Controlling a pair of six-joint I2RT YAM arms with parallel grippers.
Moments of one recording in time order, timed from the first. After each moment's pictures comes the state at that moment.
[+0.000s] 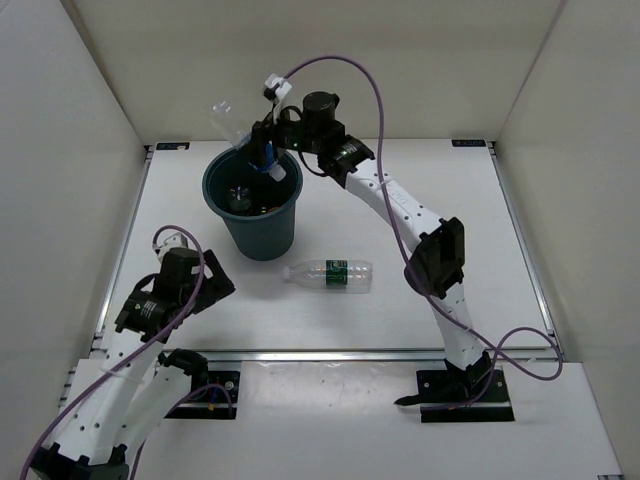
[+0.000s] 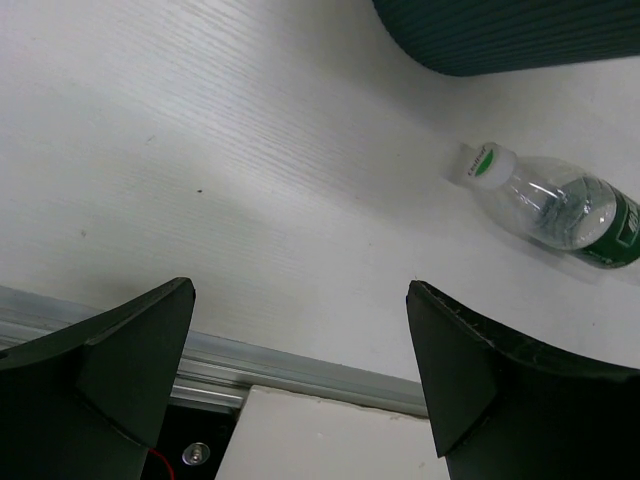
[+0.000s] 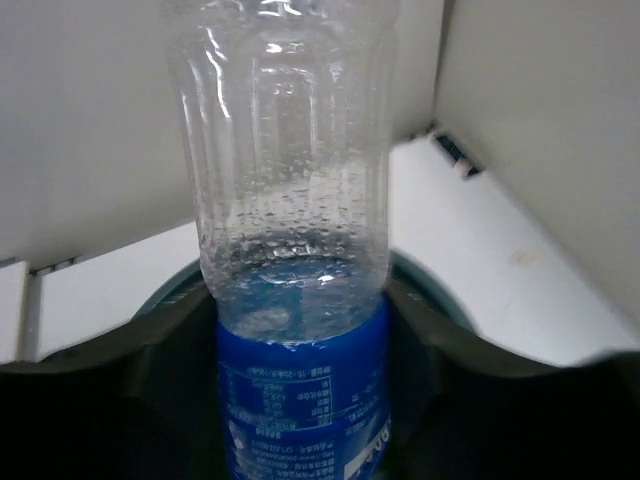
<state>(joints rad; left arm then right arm) -0.33 0.66 0.76 -0.99 -0.23 -0.77 0.69 2.20 2.32 -0.12 -0.53 0.08</state>
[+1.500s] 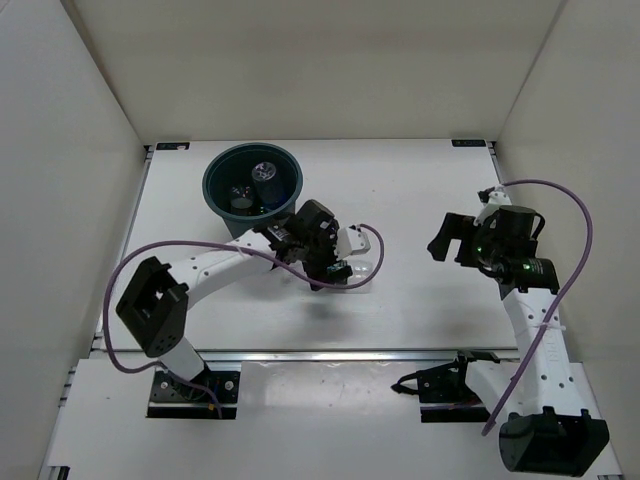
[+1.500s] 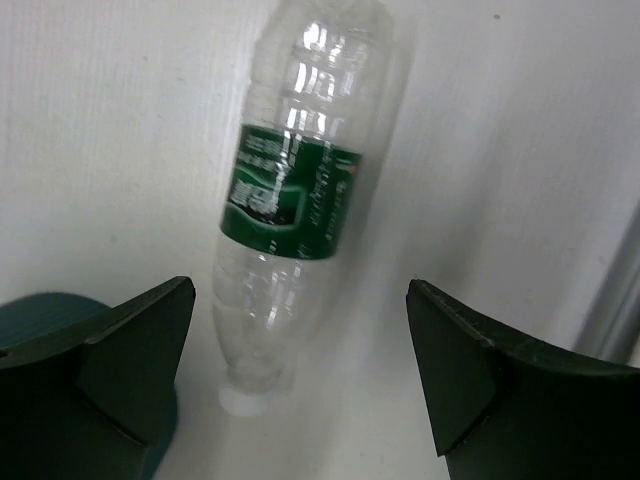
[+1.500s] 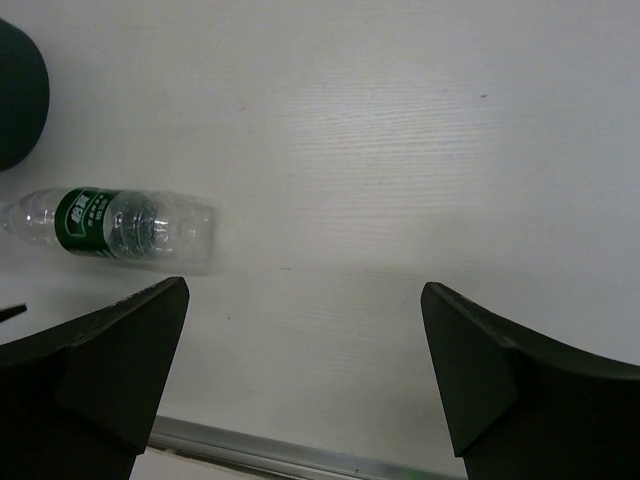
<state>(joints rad) -0.84 1.58 1.18 -0.54 0.20 0.48 -0.09 0.88 0.91 -0.70 -0.28 0.13</state>
